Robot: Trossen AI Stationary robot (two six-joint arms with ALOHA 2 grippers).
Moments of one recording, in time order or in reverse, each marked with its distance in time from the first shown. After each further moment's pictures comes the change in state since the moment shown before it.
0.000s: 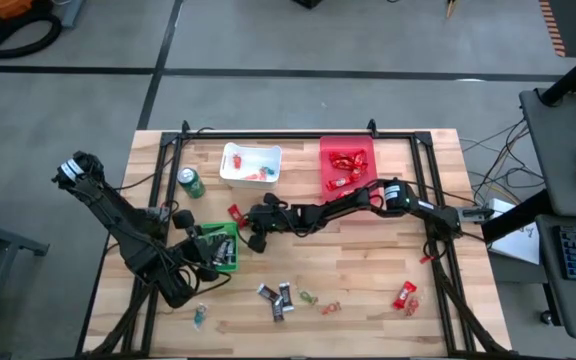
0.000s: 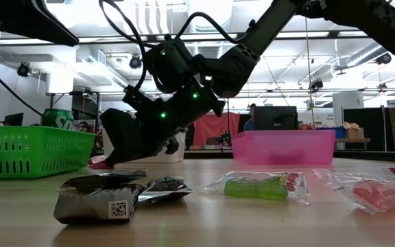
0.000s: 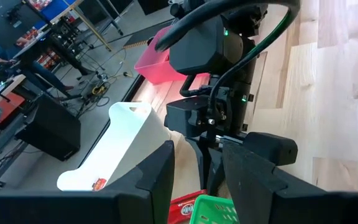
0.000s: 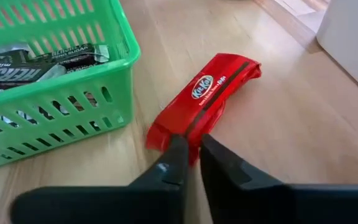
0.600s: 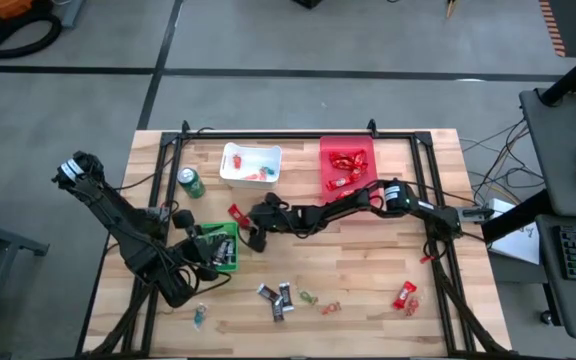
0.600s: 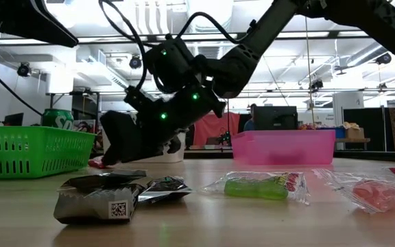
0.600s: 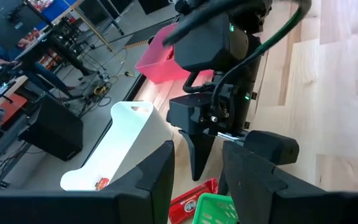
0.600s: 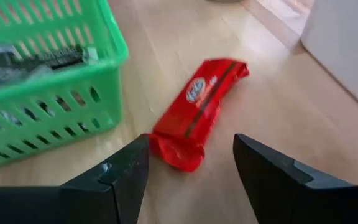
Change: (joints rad) left arm 0.000 0.000 0.000 -0.016 0.000 0.000; right arm 0.005 0.000 -0.009 0.017 0.052 -0.002
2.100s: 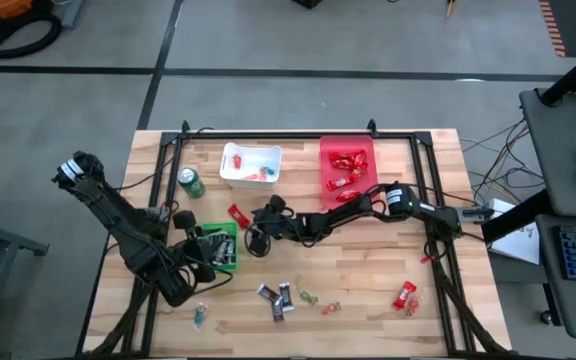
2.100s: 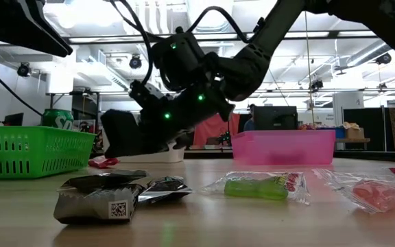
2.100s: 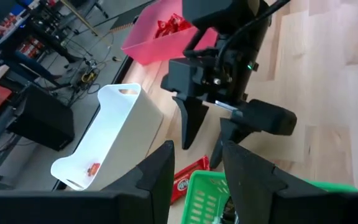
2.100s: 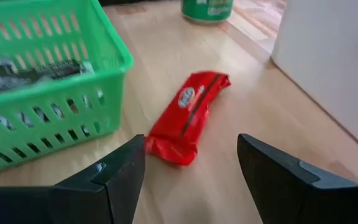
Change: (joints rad) left arm -0.001 -0.001 0.000 -0.039 0.097 0.000; right arm 0.045 -0.015 -0.079 0.142 0.155 -0.022
